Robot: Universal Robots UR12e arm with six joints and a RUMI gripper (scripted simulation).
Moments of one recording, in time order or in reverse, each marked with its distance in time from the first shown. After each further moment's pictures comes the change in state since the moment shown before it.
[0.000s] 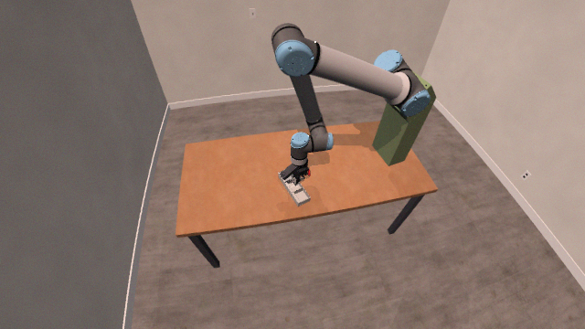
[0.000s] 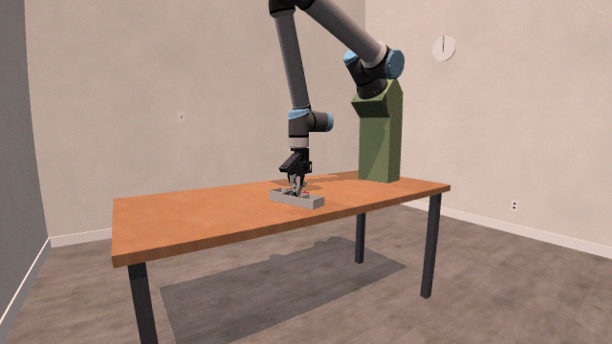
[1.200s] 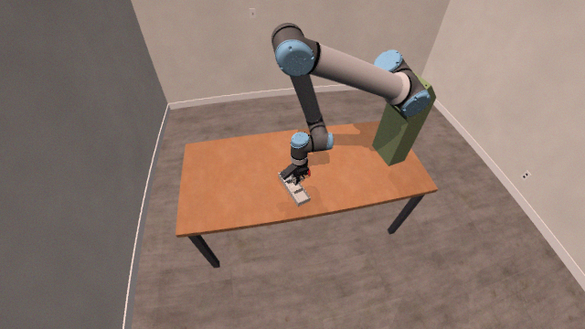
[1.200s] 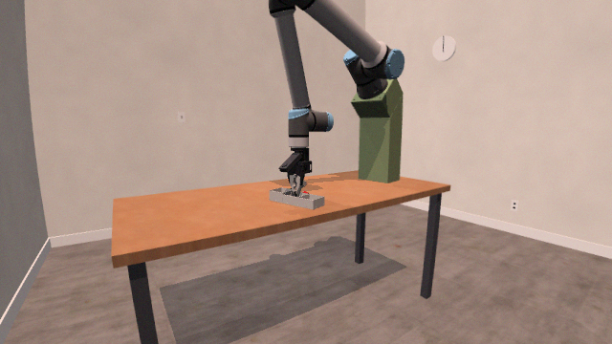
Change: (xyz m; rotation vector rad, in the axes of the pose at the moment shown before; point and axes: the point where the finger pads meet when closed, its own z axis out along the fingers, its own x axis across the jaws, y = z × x) arm 0.000 0.000 -0.001 0.000 0.000 0.000
